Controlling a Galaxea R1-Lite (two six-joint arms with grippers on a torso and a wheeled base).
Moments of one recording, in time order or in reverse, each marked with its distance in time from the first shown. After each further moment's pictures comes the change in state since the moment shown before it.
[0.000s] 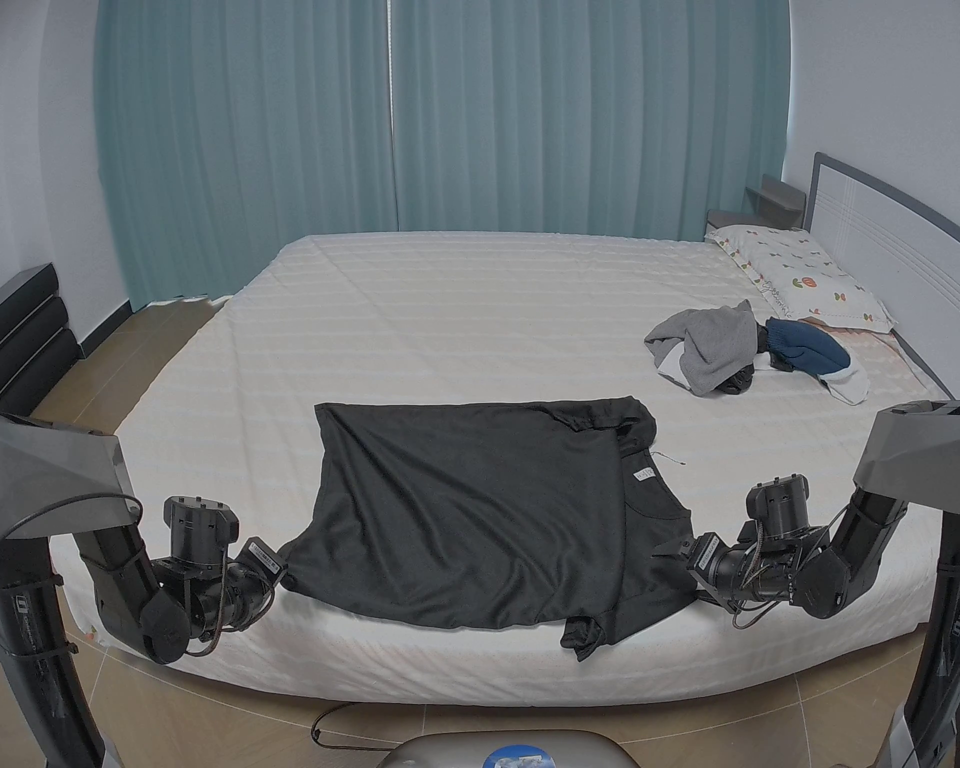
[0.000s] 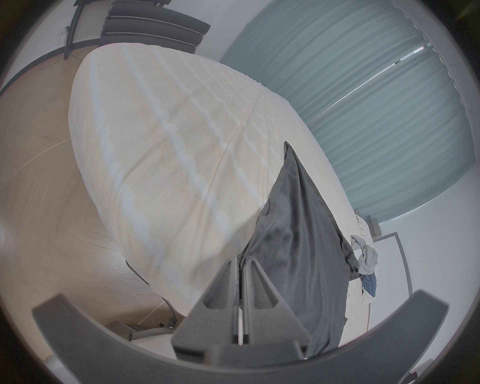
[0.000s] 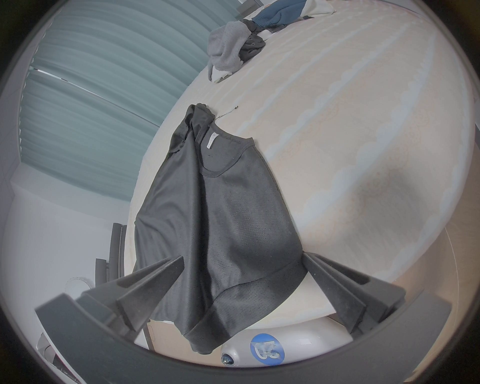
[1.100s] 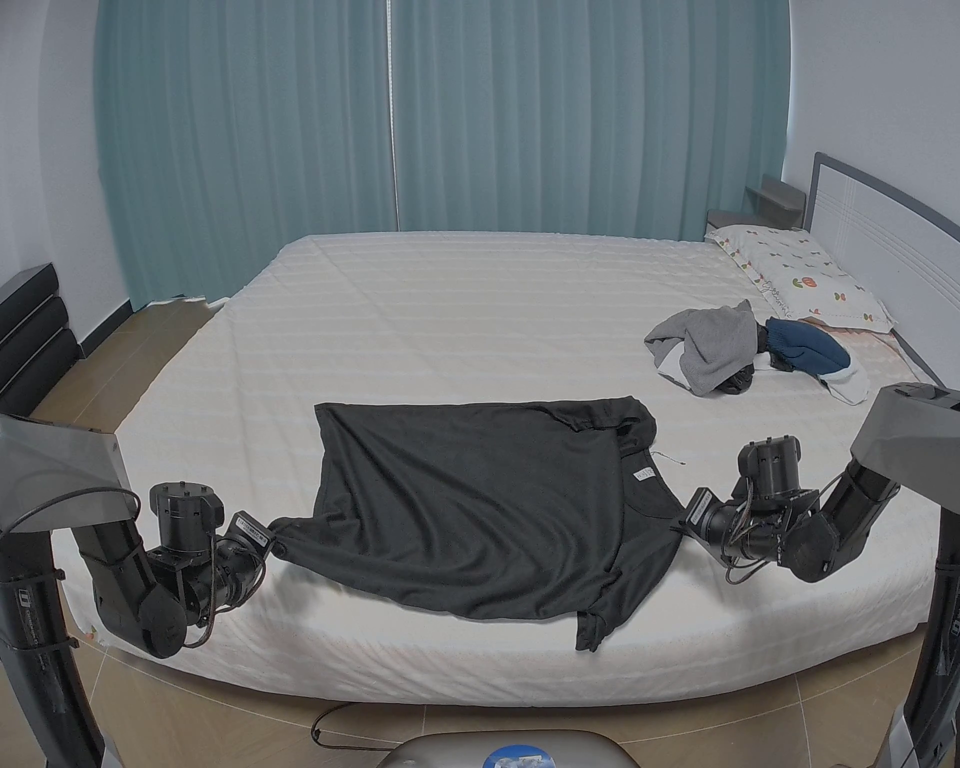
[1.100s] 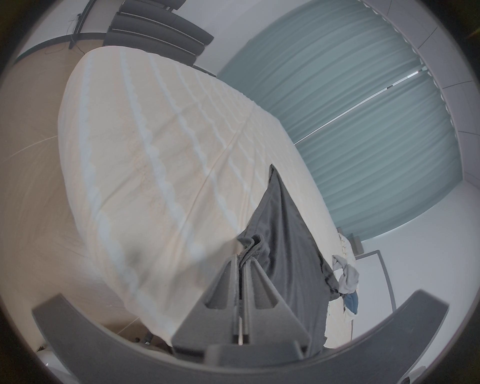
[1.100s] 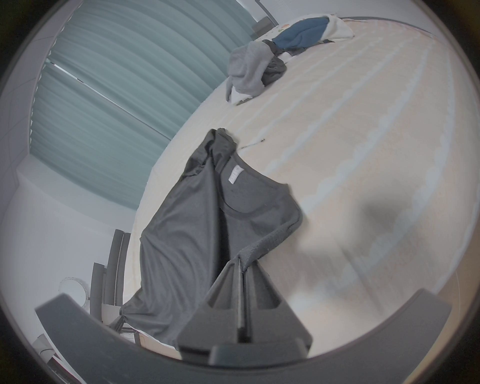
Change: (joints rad) left arm 0.042 0.029 -0.022 -0.148 0.004 -0.035; right arm -0.004 -0.004 -0.235 0.096 -0.064 -0.047
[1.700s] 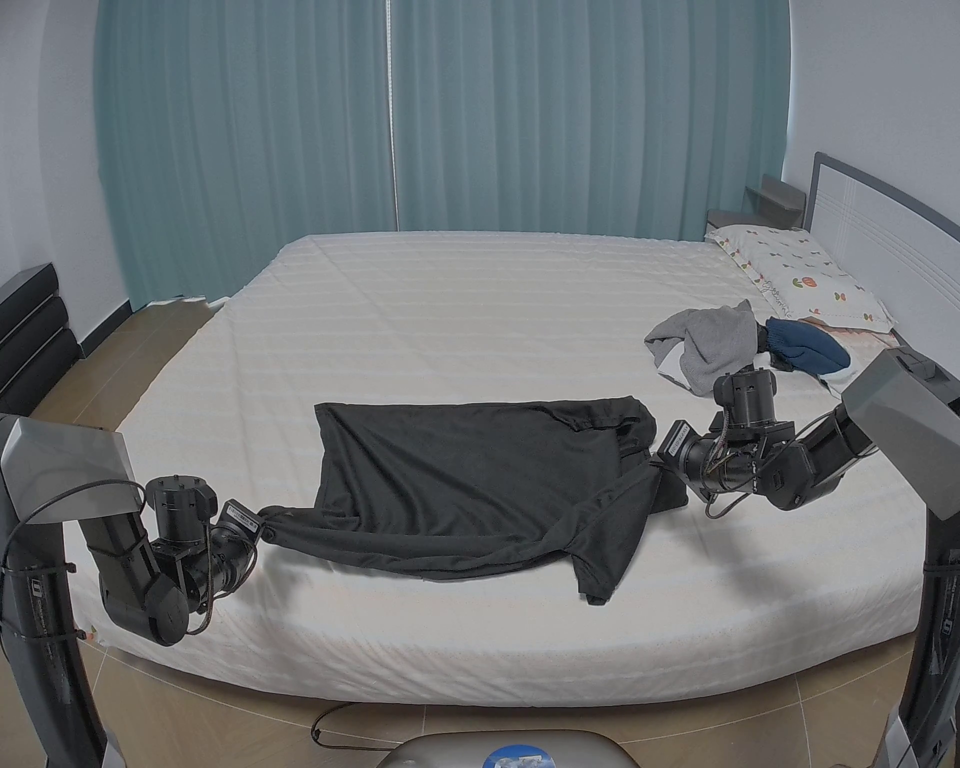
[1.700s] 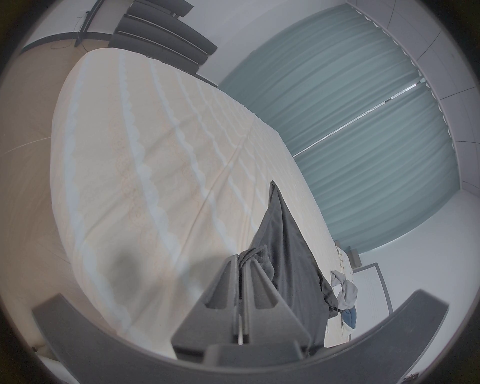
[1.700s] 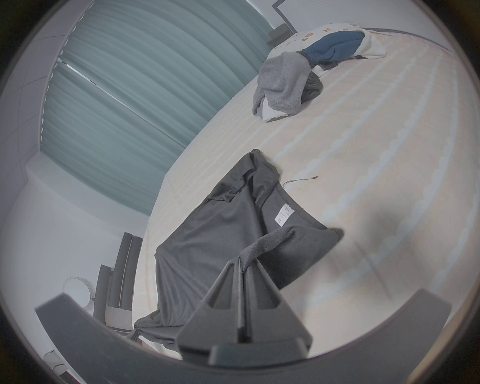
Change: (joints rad) left arm 0.067 0.075 -0.074 -0.042 0.004 0.000; right arm 0.004 0.077 -0.397 0.273 0.009 -0.021
